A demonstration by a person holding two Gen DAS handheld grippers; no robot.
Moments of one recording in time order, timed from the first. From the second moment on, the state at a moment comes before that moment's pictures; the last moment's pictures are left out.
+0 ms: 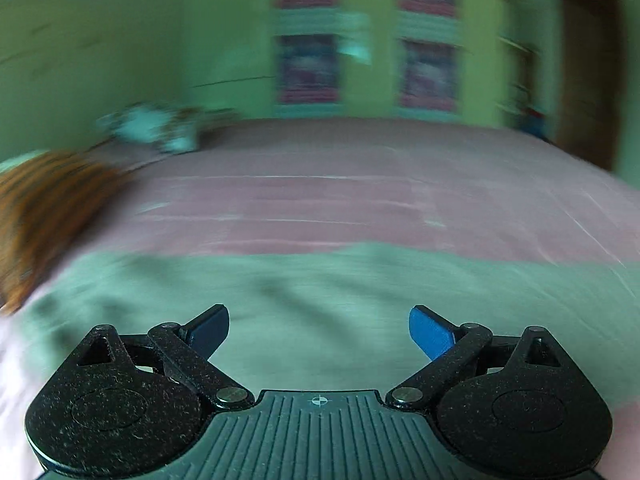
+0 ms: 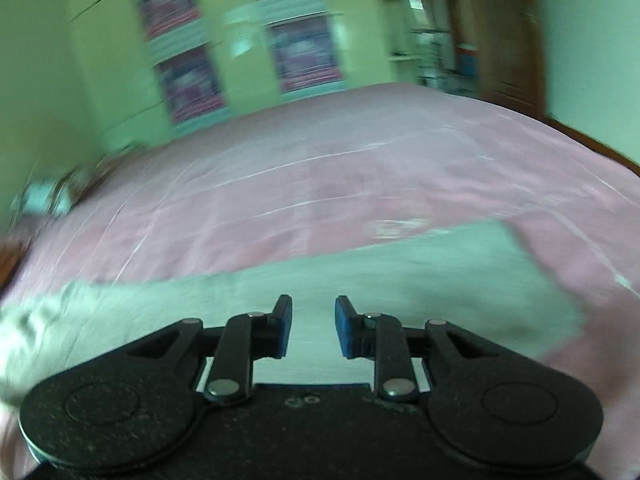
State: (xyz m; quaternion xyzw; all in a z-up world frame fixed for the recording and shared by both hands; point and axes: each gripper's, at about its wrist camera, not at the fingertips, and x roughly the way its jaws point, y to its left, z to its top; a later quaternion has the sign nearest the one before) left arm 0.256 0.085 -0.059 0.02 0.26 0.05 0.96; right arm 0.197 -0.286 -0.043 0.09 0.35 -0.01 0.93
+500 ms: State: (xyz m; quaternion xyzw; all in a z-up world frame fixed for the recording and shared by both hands) left arm 0.321 0.179 -0.095 -0.03 0.37 0.14 0.92; right arm 0.256 -0.248 -0.075 0.05 0.41 -0.01 0.91
